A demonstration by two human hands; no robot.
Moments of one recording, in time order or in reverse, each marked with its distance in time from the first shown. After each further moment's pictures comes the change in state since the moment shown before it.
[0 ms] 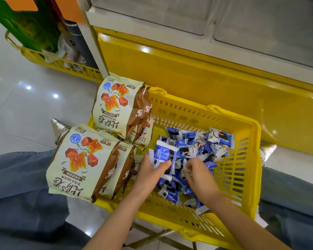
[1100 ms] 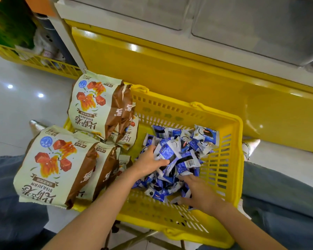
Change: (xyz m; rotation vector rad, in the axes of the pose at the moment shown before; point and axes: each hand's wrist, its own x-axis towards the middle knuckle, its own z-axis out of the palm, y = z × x) left_hand 0.070 -0.008 0.027 0.446 -0.271 -0.056; right_hand -0.030 0.036 -0.018 -0.105 -0.484 0.035
